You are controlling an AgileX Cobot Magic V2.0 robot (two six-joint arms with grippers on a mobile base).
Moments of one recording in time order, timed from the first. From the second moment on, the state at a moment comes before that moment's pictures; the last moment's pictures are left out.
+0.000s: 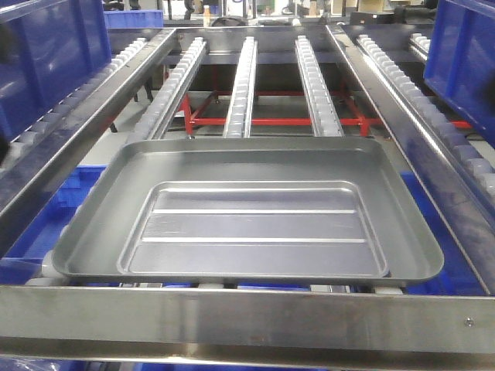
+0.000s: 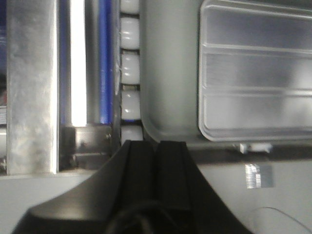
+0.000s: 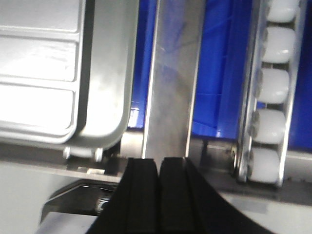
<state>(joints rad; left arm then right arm) -0.47 1.23 -0.81 -0.03 0.62 -0.35 0.34 1.20 -0.72 -0.12 0.64 0.44</state>
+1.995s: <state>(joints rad) -0.61 1.75 -1.10 0.07 0.56 -0.55 0.51 1.74 -1.09 -0.16 0.65 0.62</state>
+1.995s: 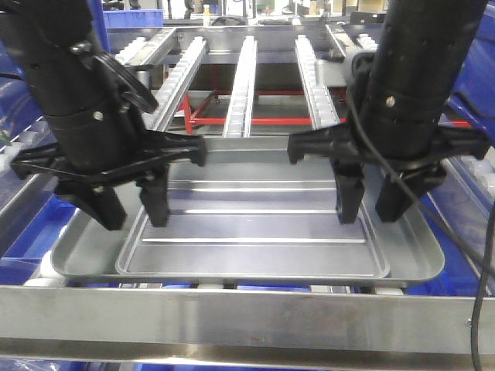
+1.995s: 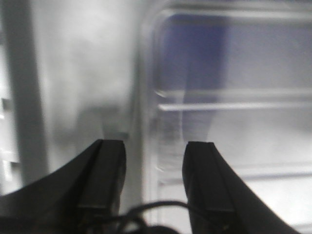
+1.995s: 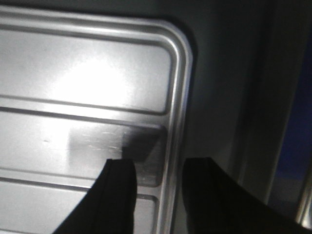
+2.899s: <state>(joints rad) -0.59 1.79 -1.10 0.06 0.56 -0.56 0.49 1.77 -1.09 -0.15 0.61 0.62</state>
